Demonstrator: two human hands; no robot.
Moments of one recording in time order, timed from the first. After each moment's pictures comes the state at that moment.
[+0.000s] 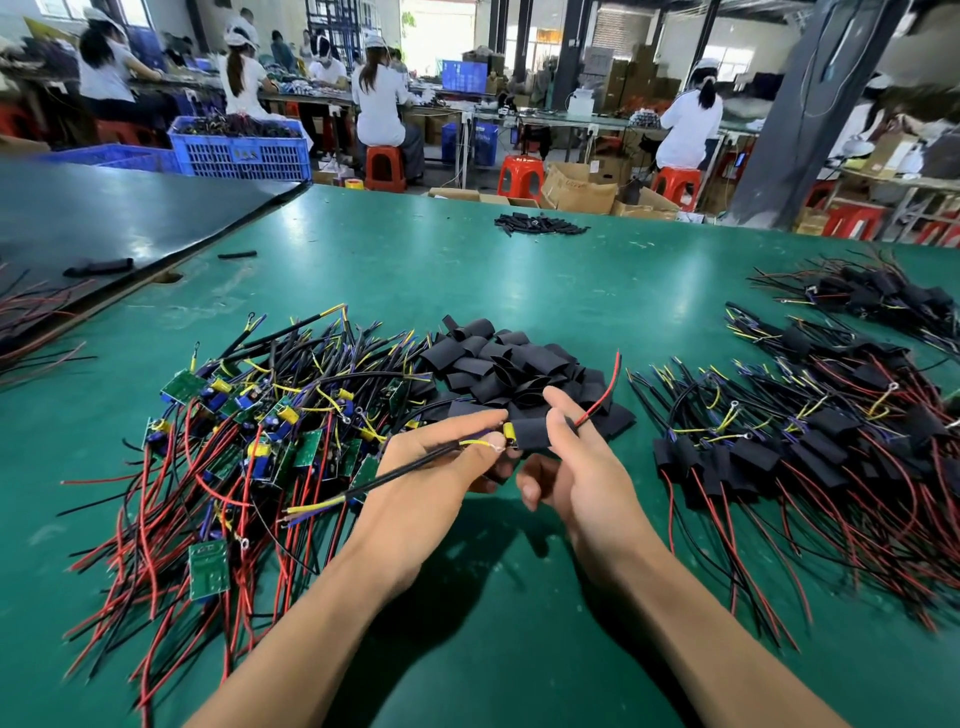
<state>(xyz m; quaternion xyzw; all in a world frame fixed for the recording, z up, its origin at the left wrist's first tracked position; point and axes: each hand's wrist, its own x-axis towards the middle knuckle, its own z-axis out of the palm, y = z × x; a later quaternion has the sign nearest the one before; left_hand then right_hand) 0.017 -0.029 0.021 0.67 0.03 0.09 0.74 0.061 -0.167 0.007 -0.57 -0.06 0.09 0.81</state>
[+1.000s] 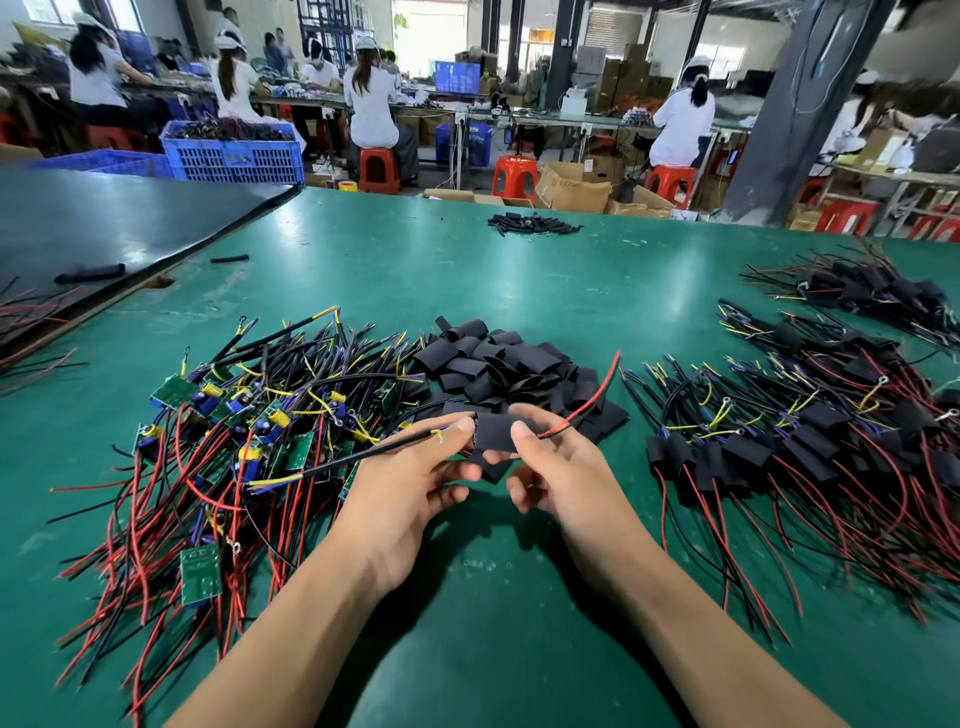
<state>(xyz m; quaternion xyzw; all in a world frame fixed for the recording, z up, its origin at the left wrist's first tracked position) 0.028 -0.022 0.013 0.52 0.11 0.01 0.84 0.061 -0.170 0.005 -0.62 -0.08 0.11 0.78</state>
